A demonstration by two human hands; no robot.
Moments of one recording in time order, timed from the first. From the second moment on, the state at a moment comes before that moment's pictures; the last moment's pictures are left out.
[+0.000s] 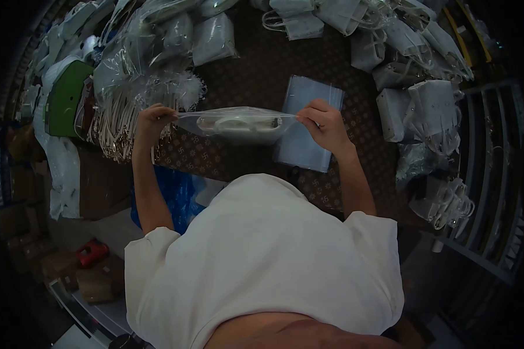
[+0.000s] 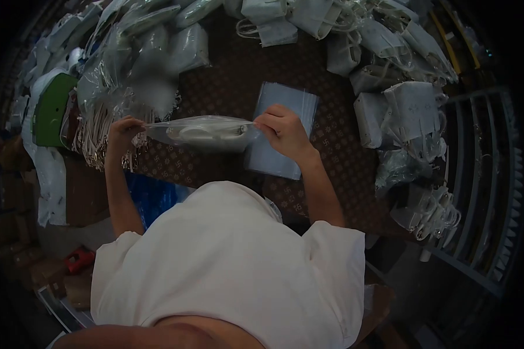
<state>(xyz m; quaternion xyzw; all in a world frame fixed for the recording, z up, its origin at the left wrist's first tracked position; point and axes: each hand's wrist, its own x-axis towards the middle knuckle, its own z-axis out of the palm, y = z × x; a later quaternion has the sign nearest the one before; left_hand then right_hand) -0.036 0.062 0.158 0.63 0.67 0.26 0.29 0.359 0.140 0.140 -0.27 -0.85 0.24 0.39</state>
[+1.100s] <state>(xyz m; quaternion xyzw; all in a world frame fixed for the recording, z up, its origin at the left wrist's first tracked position) 0.089 0.103 0.182 0.87 0.43 0.22 0.11 0.373 0.127 0.123 -0.30 -0.81 0.20 0.46</state>
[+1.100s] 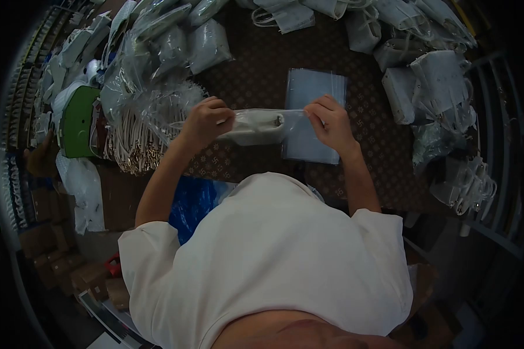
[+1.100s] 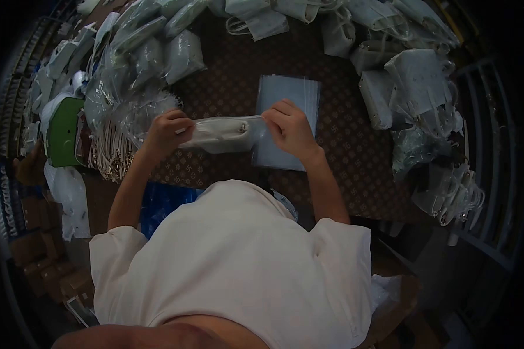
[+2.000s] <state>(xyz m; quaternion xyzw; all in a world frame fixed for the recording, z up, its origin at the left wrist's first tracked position) 0.041 0.098 0.074 0.47 0.47 0.53 0.52 0.410 0.117 0.100 -0.52 -0.57 0.39 0.50</state>
